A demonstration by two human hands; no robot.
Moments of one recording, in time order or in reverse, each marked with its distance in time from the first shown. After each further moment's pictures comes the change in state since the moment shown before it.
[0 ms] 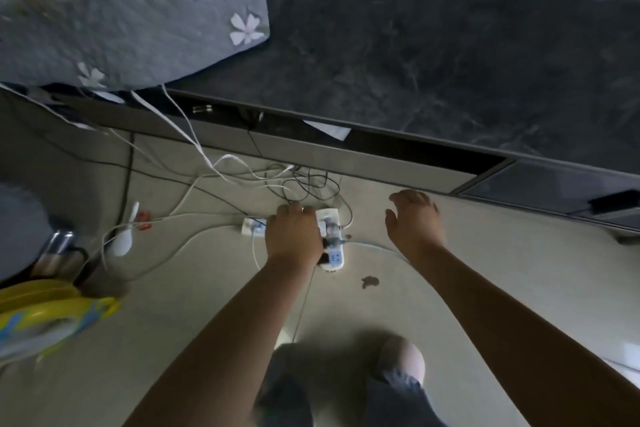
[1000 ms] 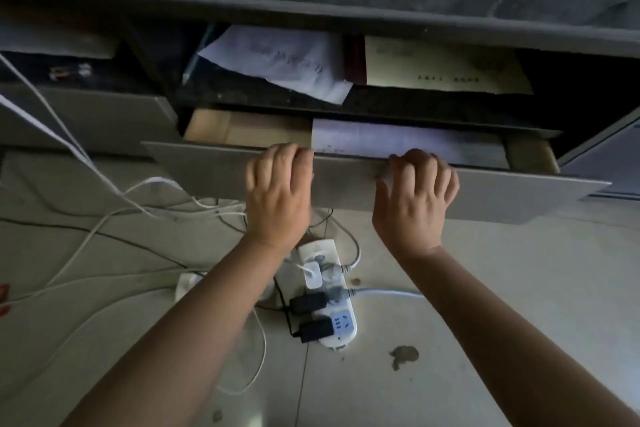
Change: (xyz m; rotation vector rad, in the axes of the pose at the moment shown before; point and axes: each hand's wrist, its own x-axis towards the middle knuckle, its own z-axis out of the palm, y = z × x) left_hand 0.222 -0.026 0.200 -0.098 1.239 0.426; right_hand 0.160 0.020 0.215 -0.115 1.188 -0.151
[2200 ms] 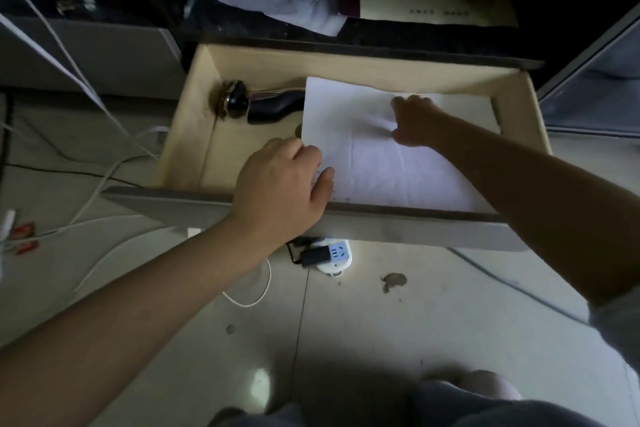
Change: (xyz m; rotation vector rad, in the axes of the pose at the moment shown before) left_hand -0.020 0.028 -0.110 -0.282 -0.454 0.018; right_hand 0.045 0.042 -0.003 -0.124 -1.217 0.007
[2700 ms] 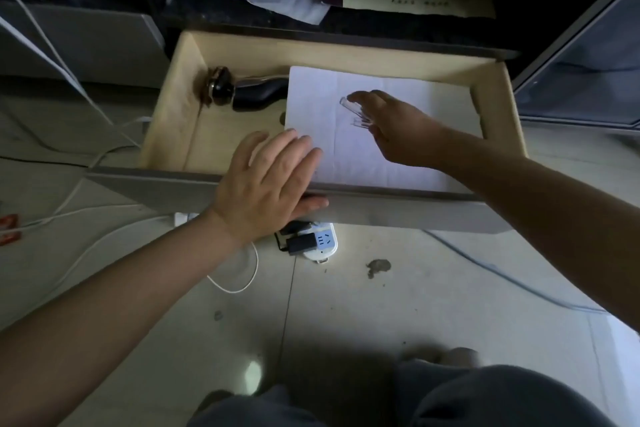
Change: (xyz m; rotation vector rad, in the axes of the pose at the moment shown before) left_hand -0.022 -0.016 0.025 0.354 0.408 0.496; right_hand -0.072 -0.010 -0.012 0.269 0.191 -0.412
